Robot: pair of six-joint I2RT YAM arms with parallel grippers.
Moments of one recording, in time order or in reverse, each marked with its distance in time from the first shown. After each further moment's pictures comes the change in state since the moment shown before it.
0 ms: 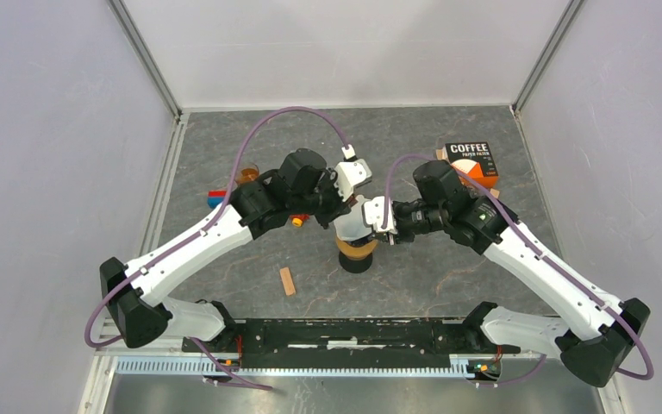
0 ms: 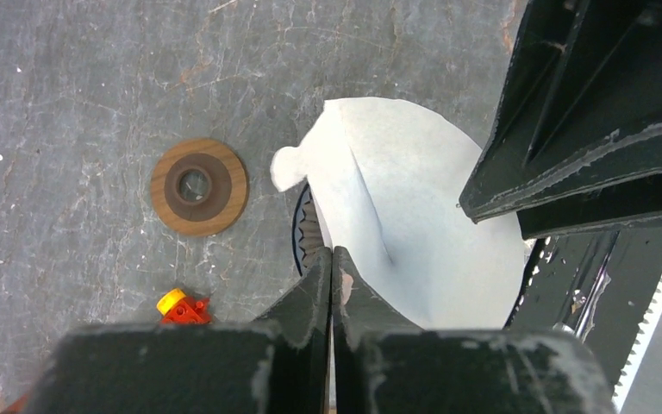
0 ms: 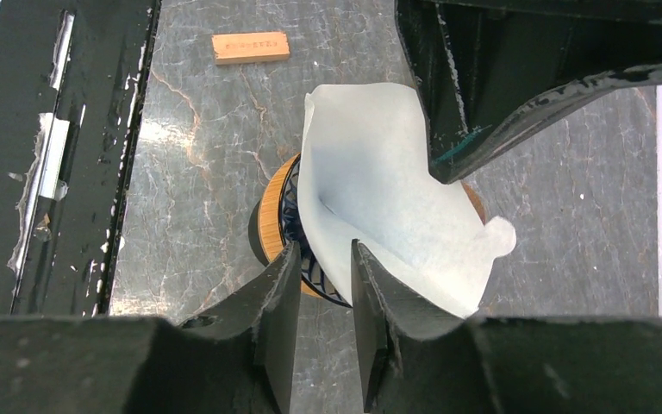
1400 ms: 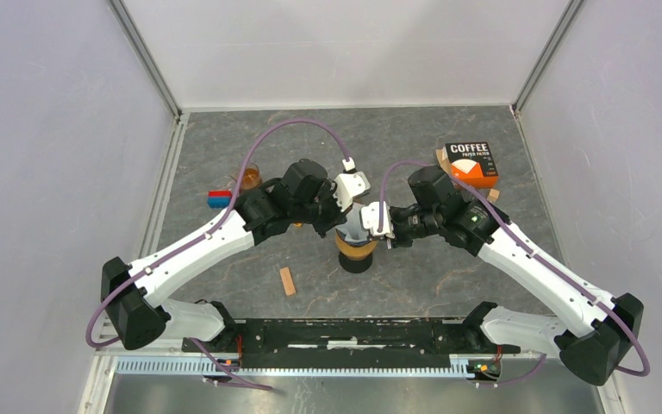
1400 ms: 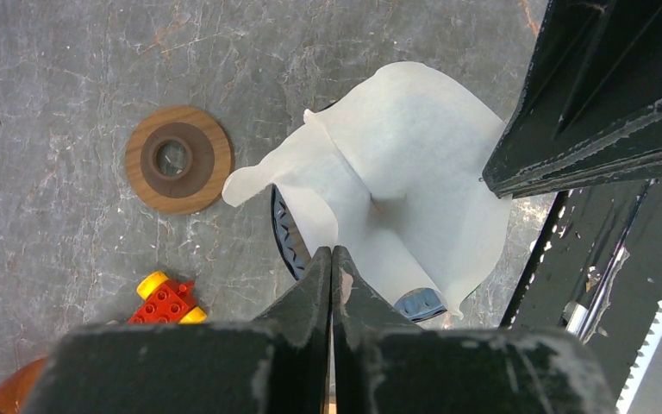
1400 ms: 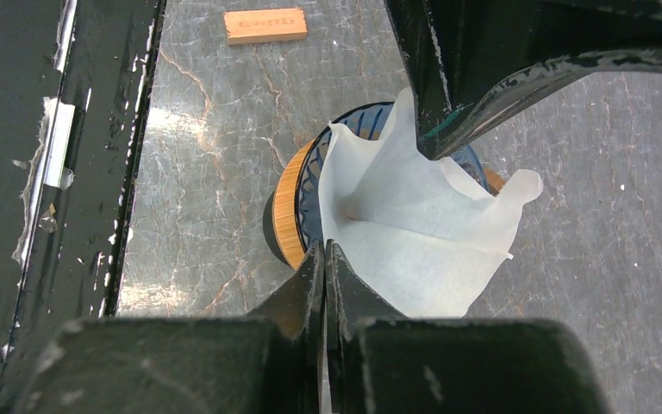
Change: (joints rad) left arm 0.000 -0.017 -0.107 0.026 0.000 0.018; right arm 0.000 0.013 -0.071 0.032 -0.001 -0.001
